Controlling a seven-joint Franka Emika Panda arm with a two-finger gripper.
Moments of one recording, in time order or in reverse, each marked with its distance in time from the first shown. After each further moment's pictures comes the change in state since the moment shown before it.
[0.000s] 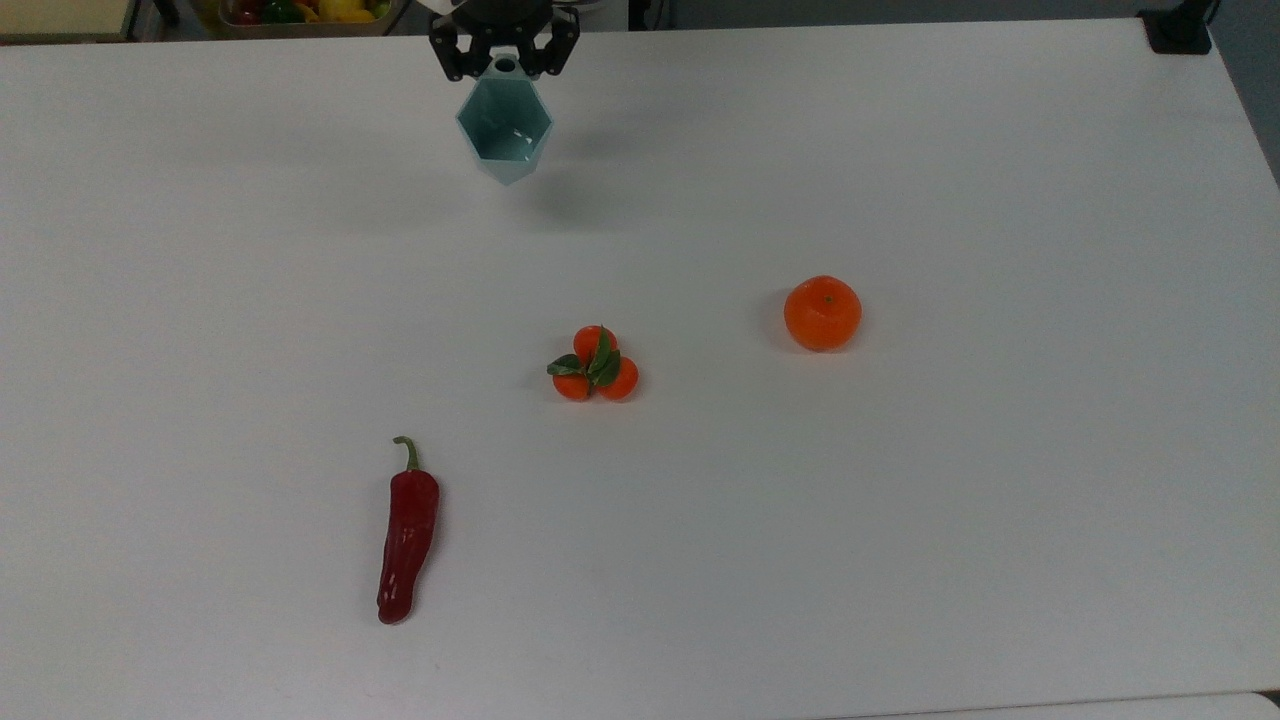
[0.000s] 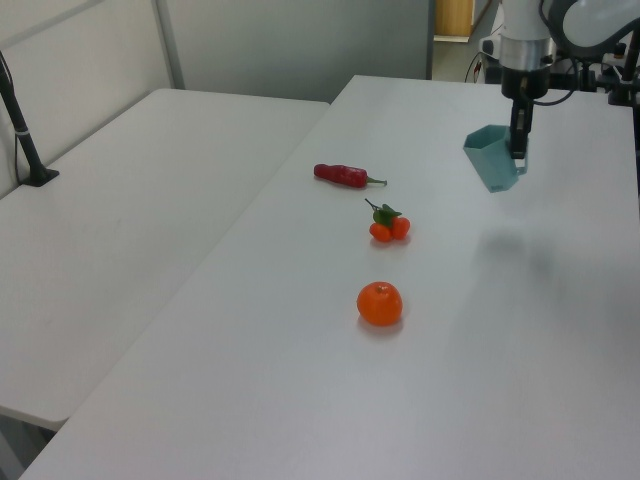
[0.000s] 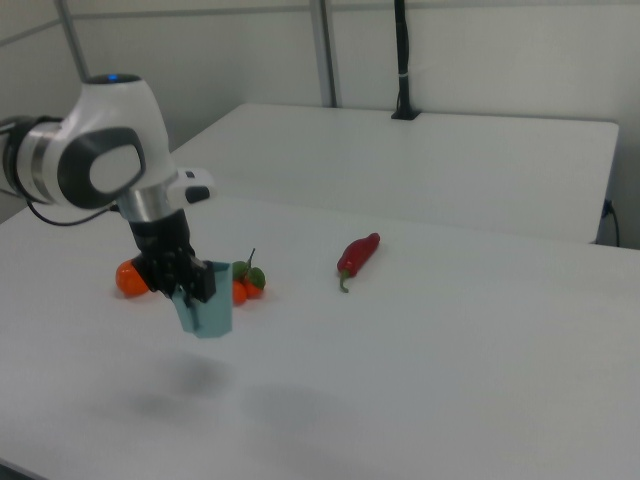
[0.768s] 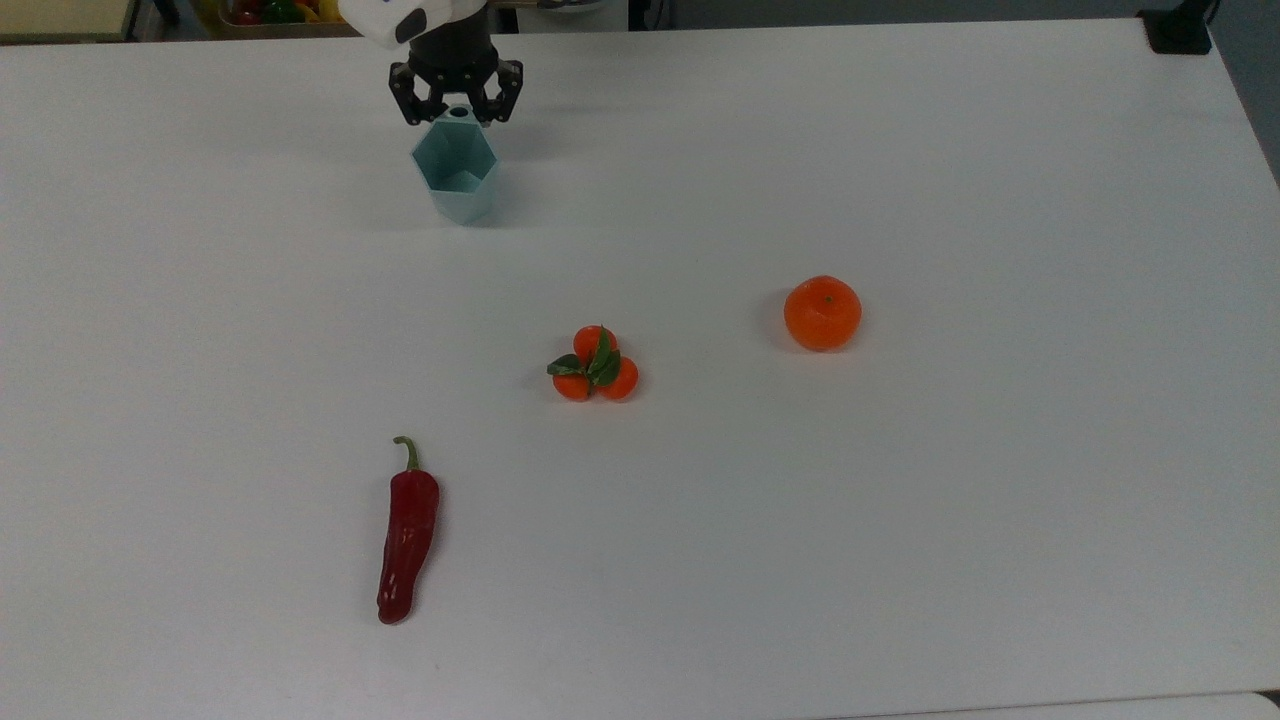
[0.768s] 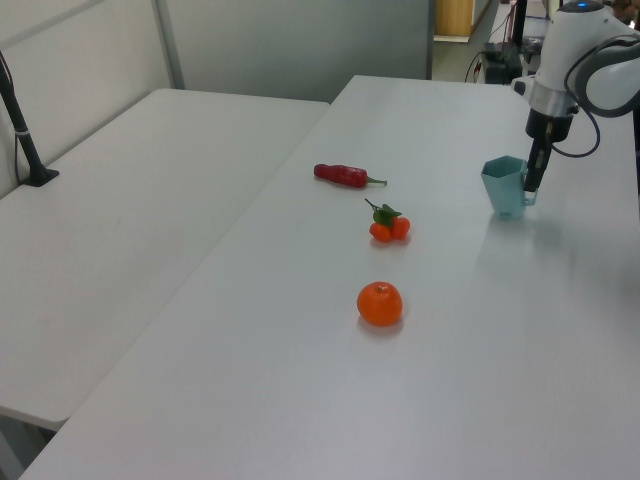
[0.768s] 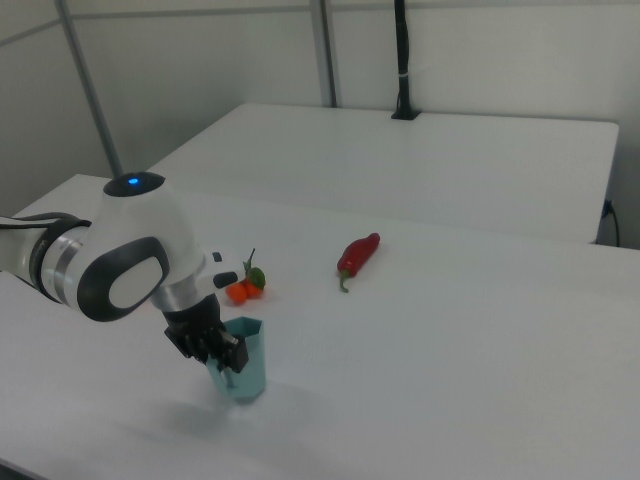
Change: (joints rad) arm -0.046 -0.030 -0.098 -0.330 0.000 0.440 -0.090
